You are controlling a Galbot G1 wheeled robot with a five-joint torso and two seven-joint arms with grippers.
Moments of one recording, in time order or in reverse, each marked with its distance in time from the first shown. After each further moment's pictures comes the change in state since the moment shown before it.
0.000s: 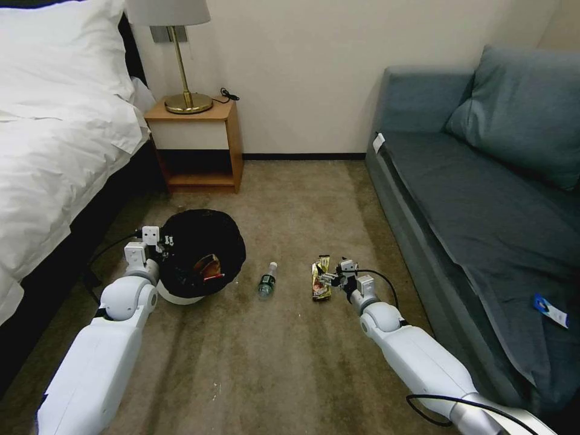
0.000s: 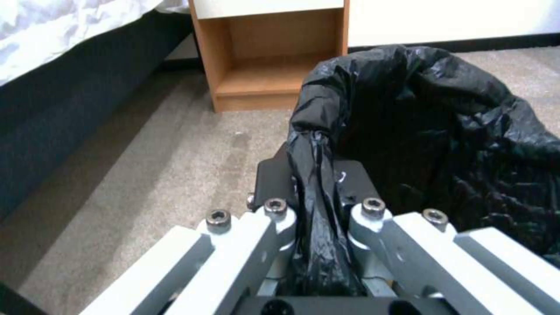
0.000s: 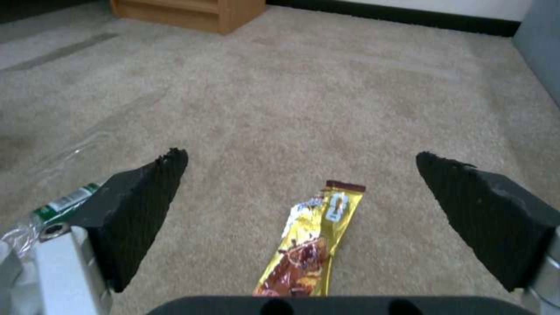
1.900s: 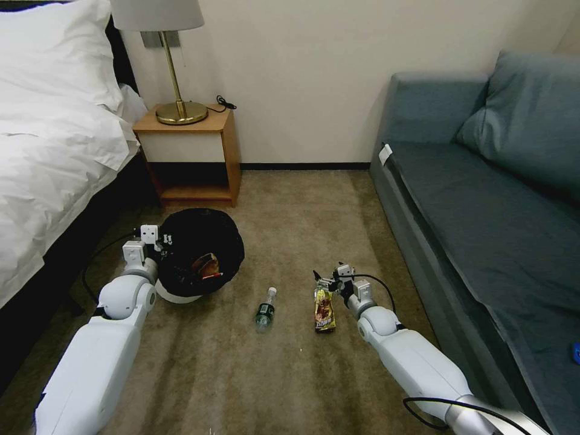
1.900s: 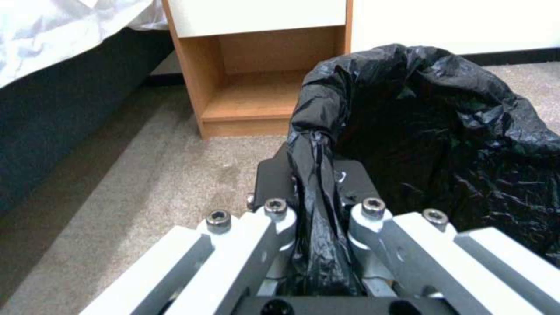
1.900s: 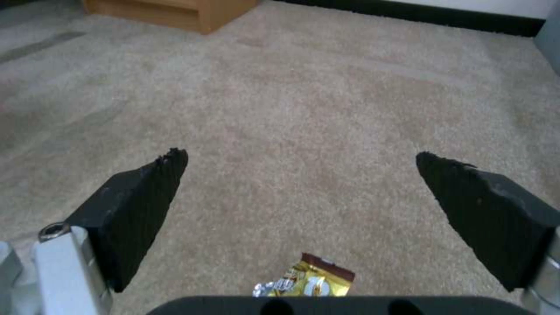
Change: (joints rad) left arm 0.004 0.011 0.001 -0.009 -0.010 -0.001 -0.002; right arm -0.012 0.022 0.002 -0.032 -0.023 0.010 -0.014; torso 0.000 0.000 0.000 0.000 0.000
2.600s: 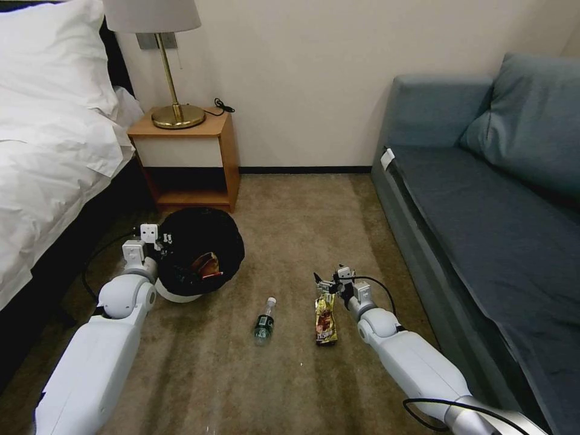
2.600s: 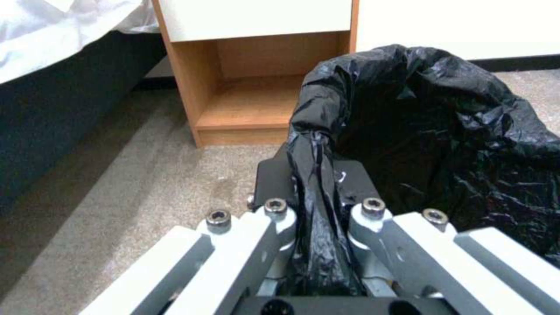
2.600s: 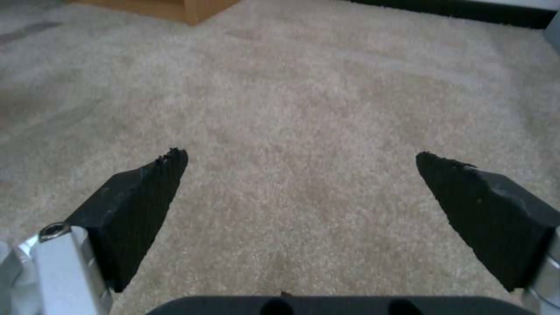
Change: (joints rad) left arm -0.008 -0.005 0.002 0.008 -0.002 0.000 -0.001; right arm -0.003 0.003 0.000 -0.023 -0.005 -0.003 -0.004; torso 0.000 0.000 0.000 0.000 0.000
